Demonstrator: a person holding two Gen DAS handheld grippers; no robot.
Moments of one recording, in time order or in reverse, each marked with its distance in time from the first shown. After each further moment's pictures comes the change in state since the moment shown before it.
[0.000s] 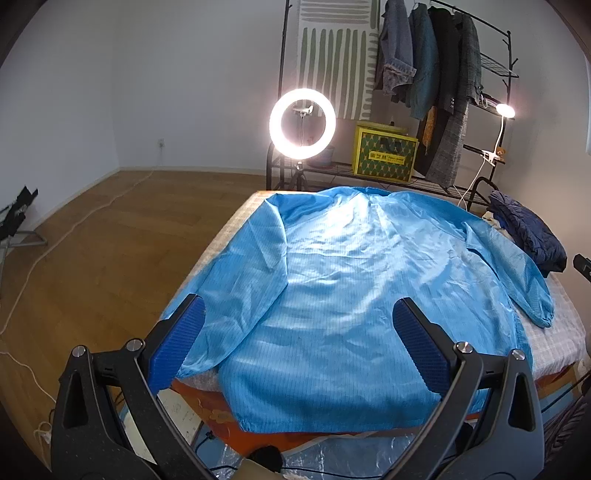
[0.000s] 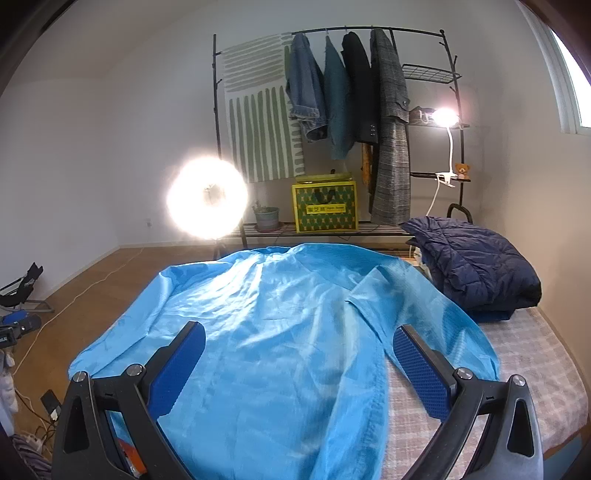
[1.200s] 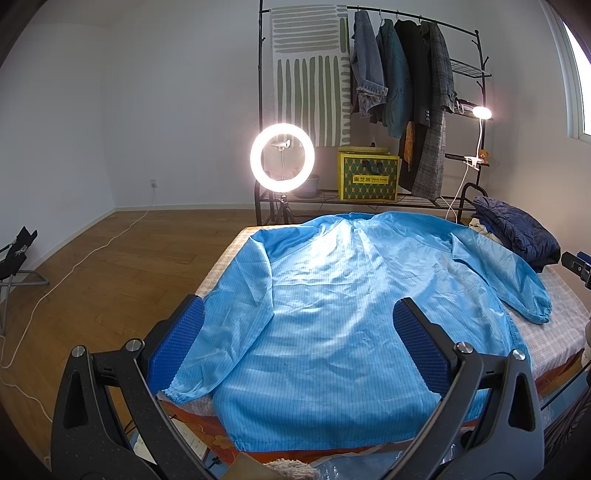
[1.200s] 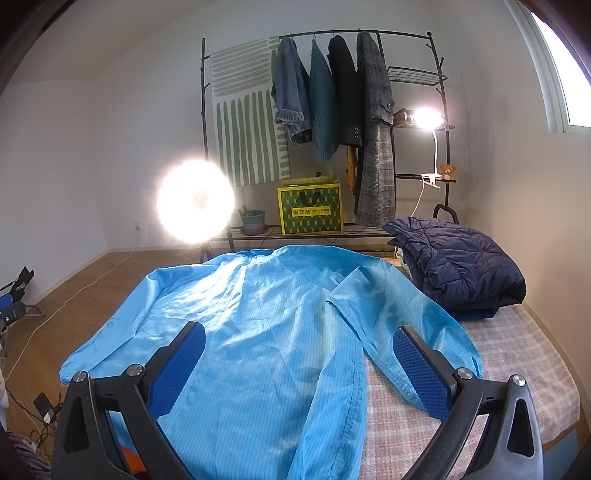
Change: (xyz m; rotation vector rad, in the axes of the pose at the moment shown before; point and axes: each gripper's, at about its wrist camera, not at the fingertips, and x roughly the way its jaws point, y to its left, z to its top) left arm -0.034 -0.041 0.016 0.106 -0.133 0.001; right arm -0.011 -0.020 -0.004 0.010 -0.015 -0.056
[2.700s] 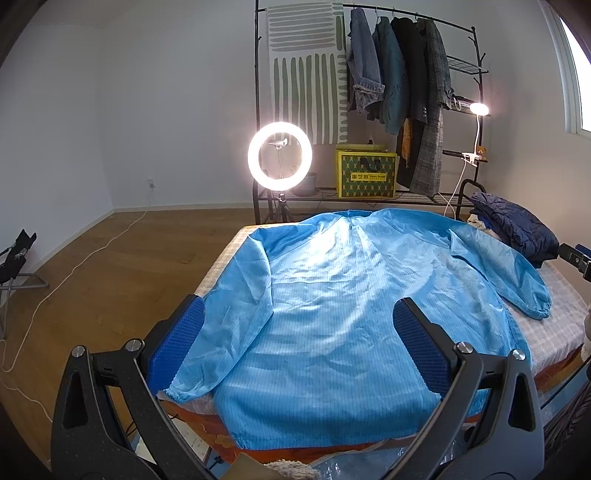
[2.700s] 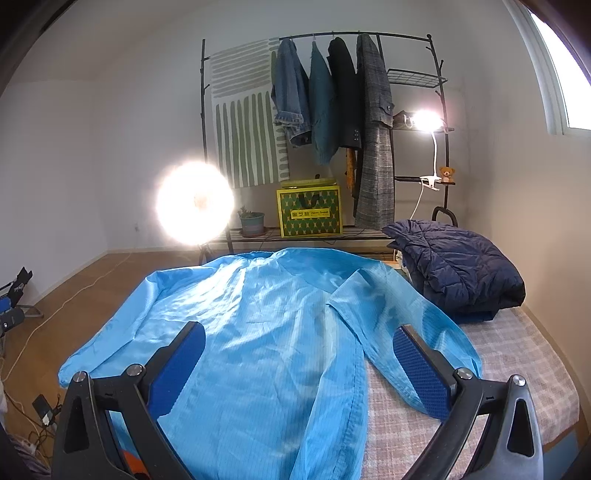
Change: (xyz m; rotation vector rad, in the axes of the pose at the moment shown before) left arm 0.001 -0.002 -0.003 0.001 0.010 -0.006; right arm 0.001 0.004 0.002 0.001 -0.004 -0.005
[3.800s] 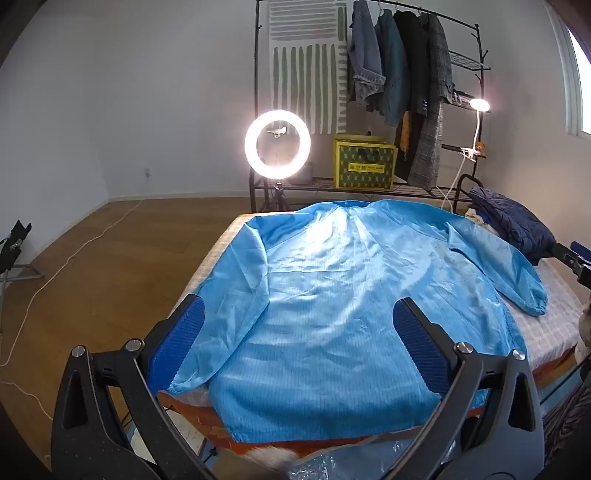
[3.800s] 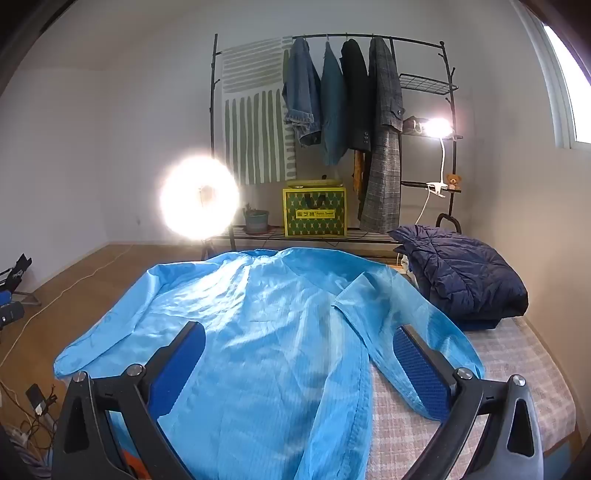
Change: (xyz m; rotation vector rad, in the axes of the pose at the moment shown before) left arm 0.004 -0.010 -0.013 0.014 0.032 0.002; right arm 0.005 0.008 -0.001 -0.057 0.009 0.000
